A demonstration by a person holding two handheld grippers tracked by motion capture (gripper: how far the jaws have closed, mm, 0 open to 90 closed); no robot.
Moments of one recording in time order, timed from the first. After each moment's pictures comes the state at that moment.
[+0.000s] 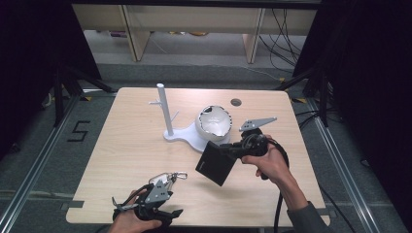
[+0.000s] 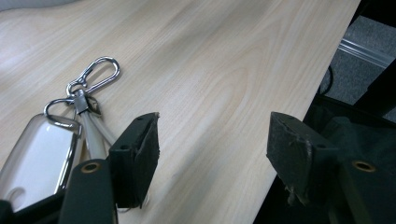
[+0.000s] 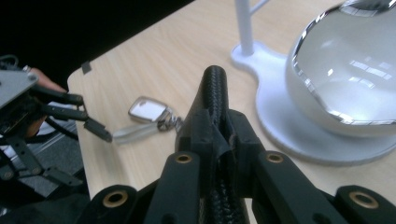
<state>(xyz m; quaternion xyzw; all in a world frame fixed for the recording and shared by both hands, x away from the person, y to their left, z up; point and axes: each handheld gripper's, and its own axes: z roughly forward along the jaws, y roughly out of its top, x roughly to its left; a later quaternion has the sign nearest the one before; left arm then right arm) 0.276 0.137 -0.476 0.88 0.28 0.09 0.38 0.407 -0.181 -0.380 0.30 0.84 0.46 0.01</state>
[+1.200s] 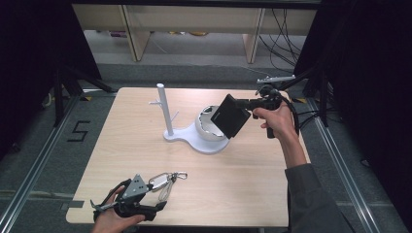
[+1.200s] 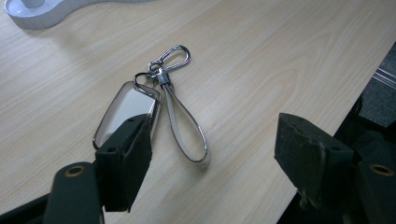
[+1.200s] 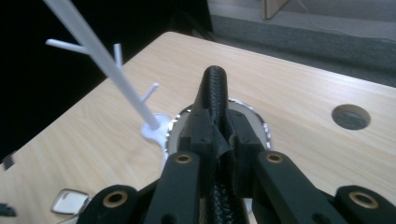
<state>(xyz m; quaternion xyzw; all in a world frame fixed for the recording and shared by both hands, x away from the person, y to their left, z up) 0.279 0.179 -0.467 0.85 0.33 0.13 0.38 0.504 -0.217 -0.331 0.43 0.77 0.47 0.08</state>
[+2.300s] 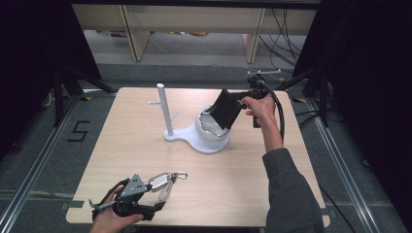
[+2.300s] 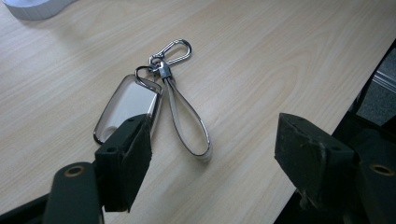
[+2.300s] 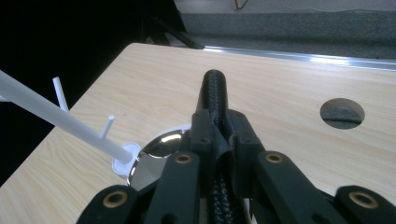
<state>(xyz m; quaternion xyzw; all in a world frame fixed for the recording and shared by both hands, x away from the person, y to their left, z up) 0.280 0.182 -0.469 0.85 0.34 0.12 0.38 0.557 -0.195 -0.352 0.51 0.73 0.46 0.07</state>
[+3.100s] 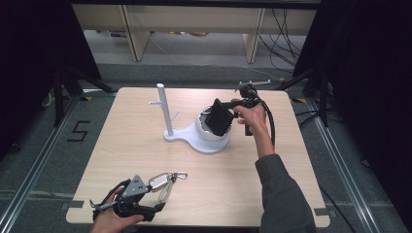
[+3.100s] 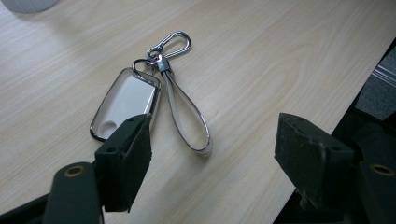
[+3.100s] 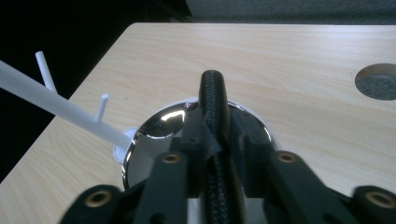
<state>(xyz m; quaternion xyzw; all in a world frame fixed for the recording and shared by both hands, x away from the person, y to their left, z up) 0.280 0.181 -0.473 0.85 0.34 0.11 0.38 0.558 -0.178 -0.391 0.52 0.73 0.44 0.03</state>
